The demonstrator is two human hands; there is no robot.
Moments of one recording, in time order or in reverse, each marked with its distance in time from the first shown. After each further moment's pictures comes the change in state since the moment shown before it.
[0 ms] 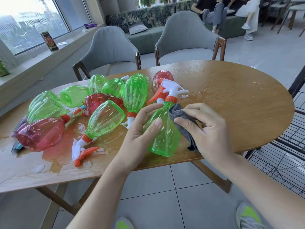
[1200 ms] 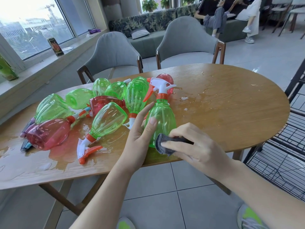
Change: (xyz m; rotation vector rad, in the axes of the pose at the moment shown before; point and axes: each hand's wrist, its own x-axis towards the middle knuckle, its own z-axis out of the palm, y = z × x) left_hand -0.006 0.001 0.008 0.123 0.099 0.033; right_hand -0.021 0.001 -0.009 -0.261 -0.286 -0.571
